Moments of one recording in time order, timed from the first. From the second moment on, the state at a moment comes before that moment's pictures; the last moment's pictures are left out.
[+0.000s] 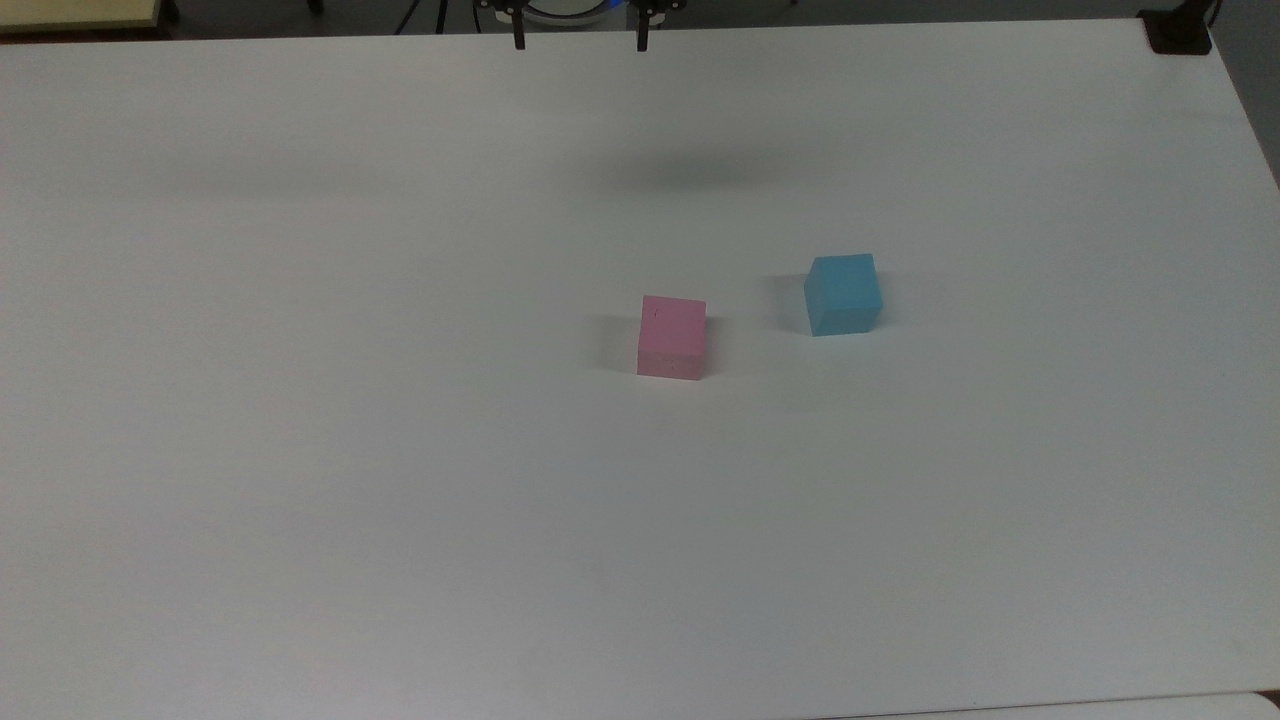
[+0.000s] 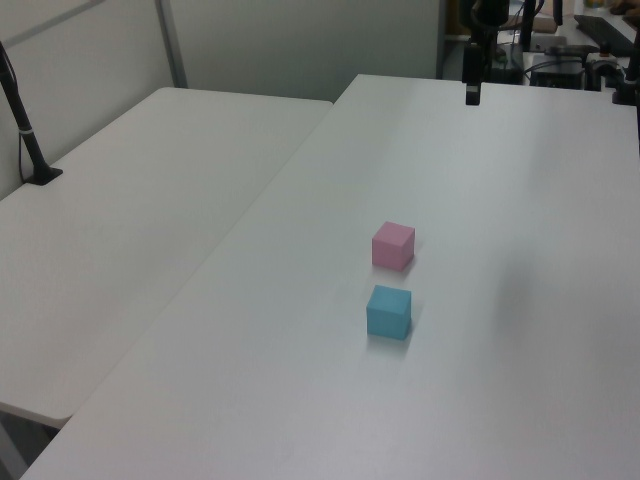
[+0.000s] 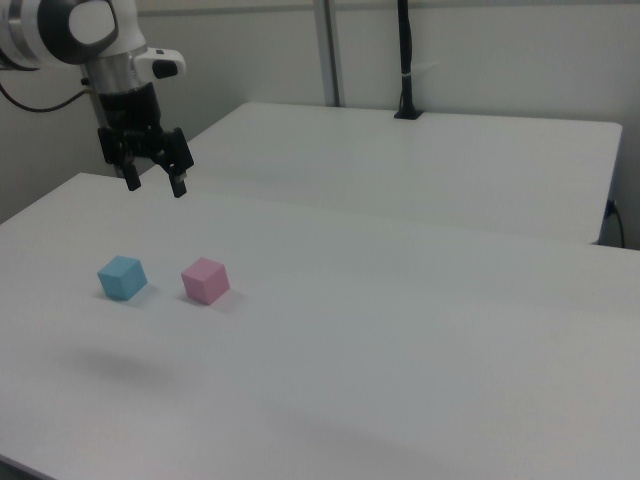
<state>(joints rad) 0.09 -0.02 0.04 -1.65 -0.04 1.61 0.09</state>
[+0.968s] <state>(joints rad) 0.08 -0.02 0.04 -1.66 -0.04 1.61 0.09</state>
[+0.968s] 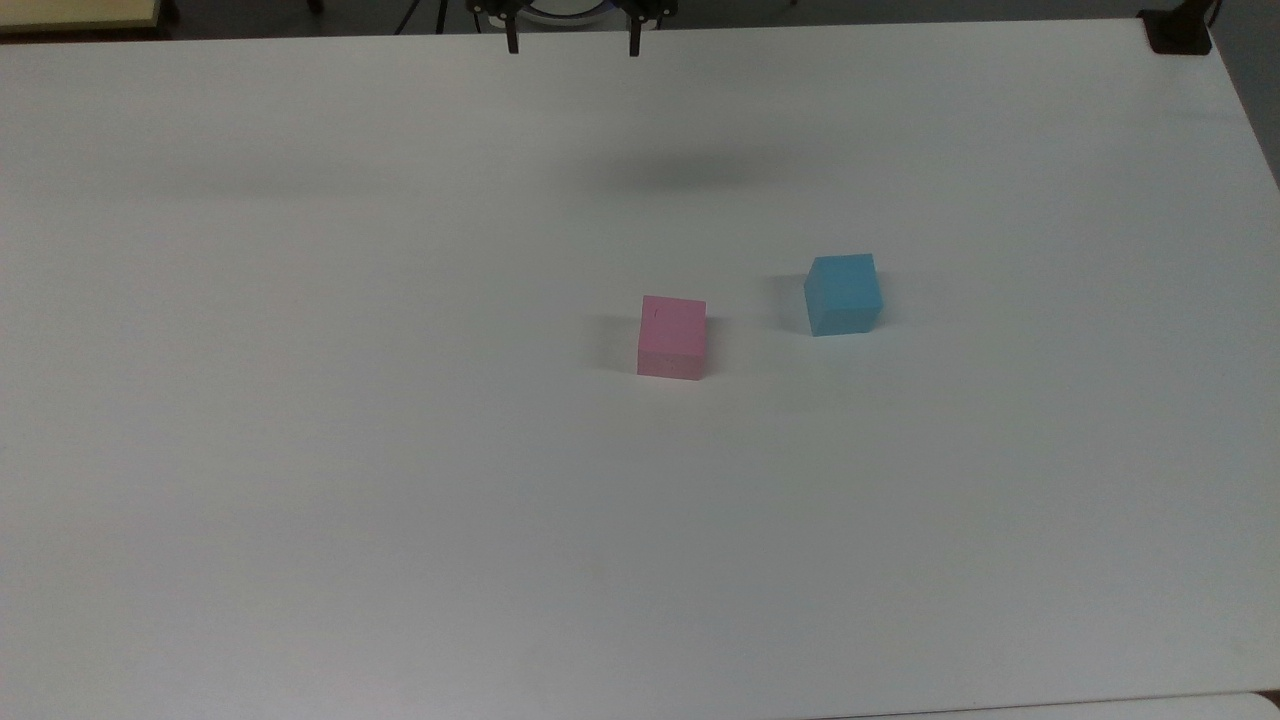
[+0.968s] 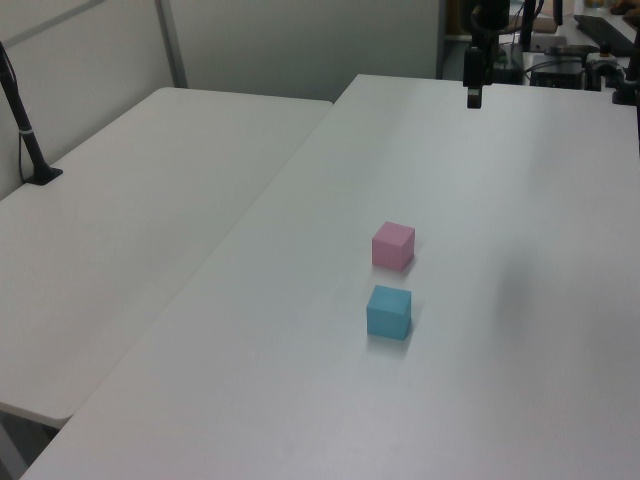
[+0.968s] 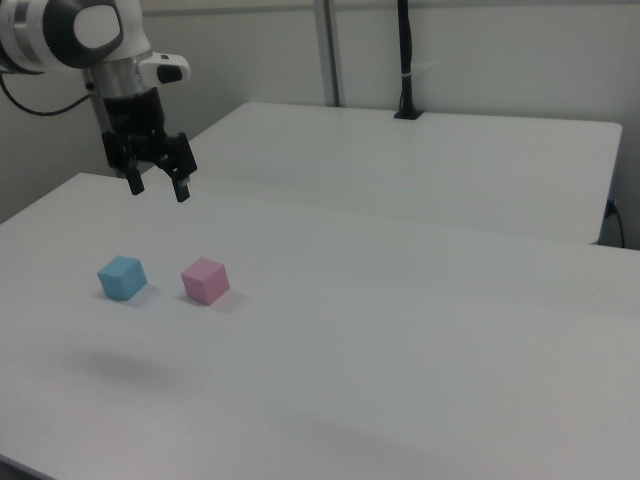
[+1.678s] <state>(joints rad) 0.28 0.18 0.06 -1.68 0.00 1.85 0.25</state>
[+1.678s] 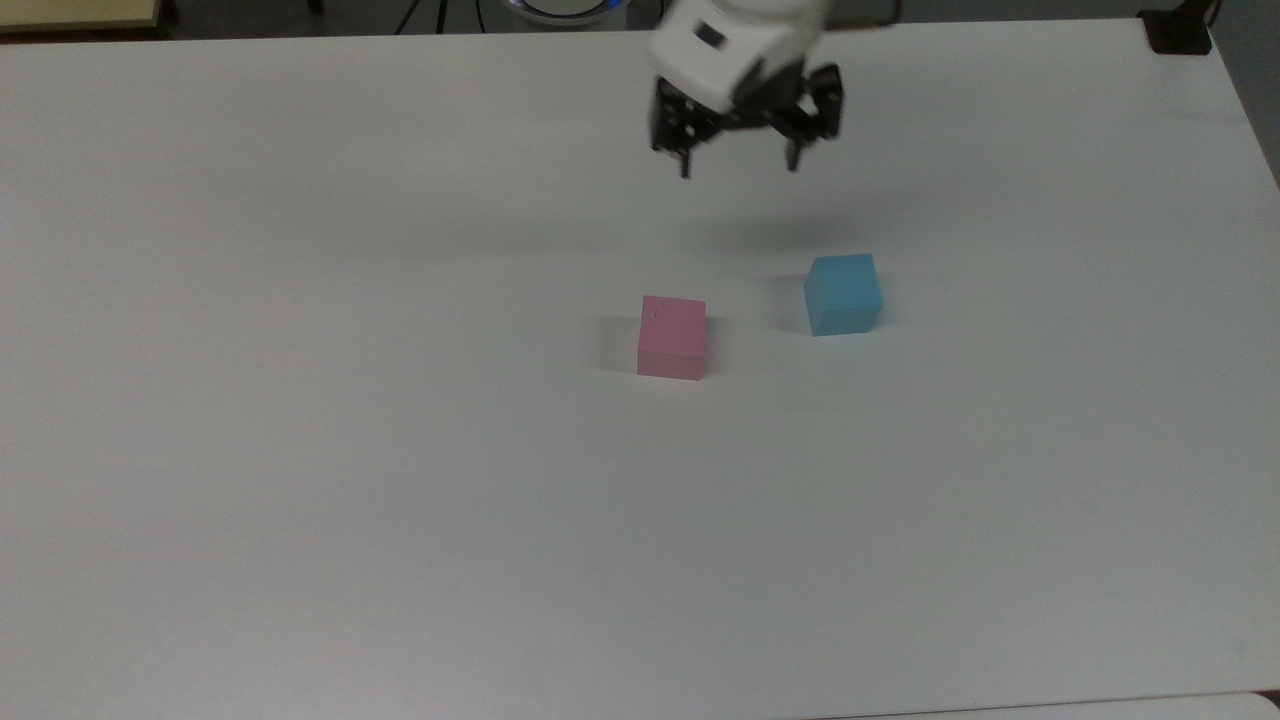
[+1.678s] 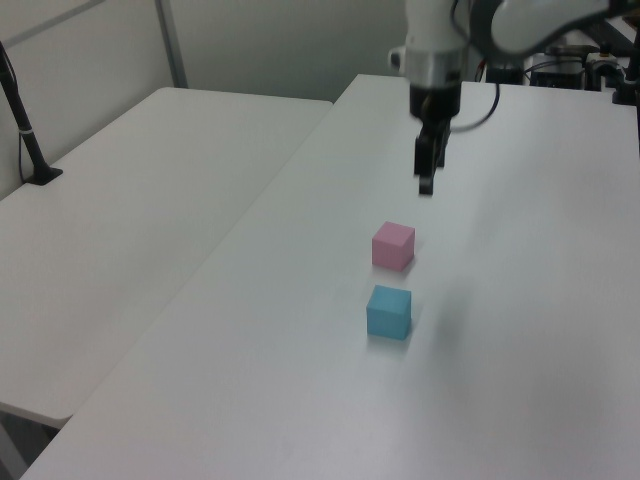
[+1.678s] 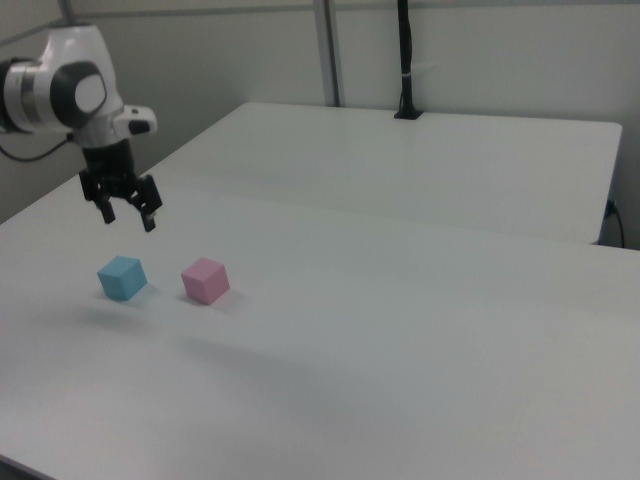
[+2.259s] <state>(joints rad) 0.43 0.39 0.06 -1.68 0.00 2.06 0.41</state>
